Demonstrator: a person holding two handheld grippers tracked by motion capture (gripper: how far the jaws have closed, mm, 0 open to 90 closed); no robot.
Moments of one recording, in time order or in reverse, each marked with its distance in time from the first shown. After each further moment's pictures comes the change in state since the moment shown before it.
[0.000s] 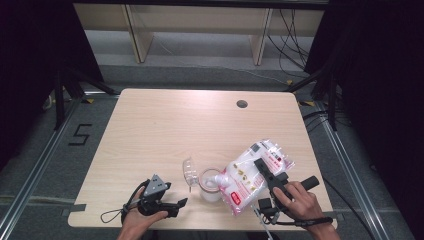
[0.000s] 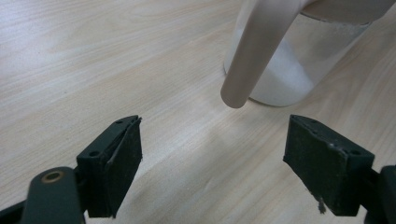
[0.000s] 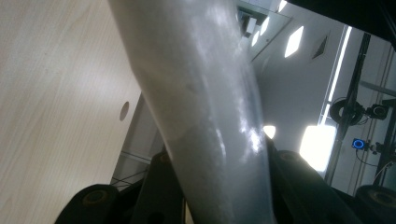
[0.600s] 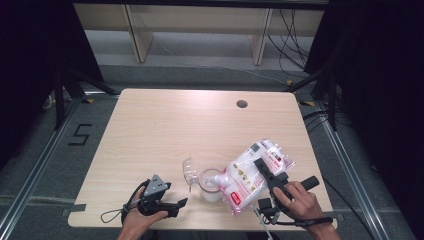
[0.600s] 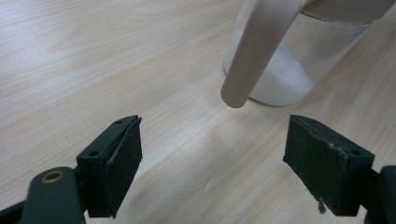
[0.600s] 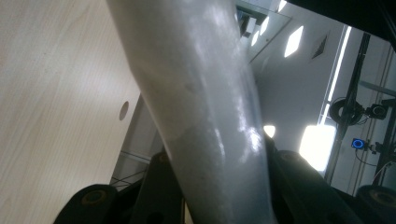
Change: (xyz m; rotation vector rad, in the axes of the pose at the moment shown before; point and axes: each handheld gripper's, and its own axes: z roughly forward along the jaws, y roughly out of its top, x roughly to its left) left arm 0.000 0.000 0.000 0.002 0.000 0.002; right arm 0.000 0.000 0.000 -0.002 -0.003 -0.002
